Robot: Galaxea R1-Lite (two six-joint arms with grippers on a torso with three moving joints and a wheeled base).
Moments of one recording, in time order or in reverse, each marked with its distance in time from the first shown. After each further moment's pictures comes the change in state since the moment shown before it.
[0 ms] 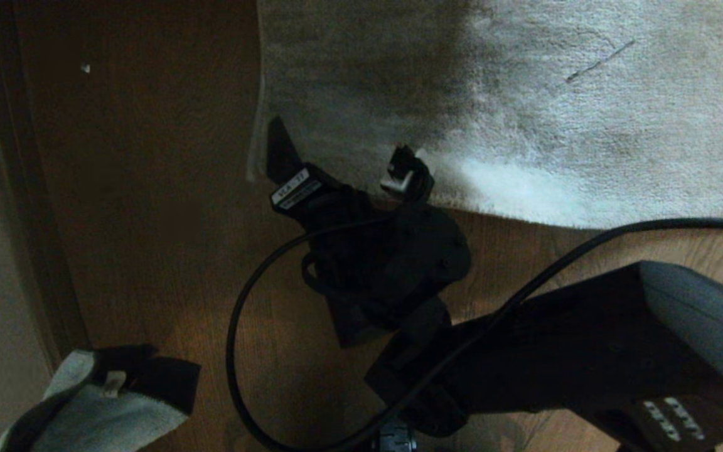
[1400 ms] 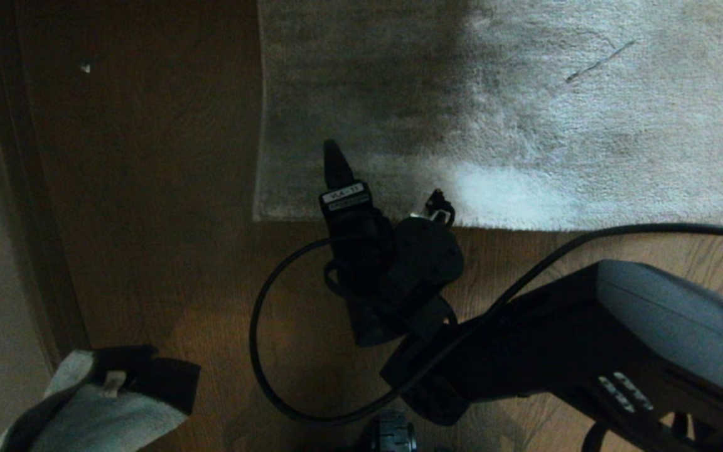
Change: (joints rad) left arm 0.000 0.000 0.000 0.000 0.000 0.000; right arm -0.066 0.033 0.058 0.000 -0.061 0.531
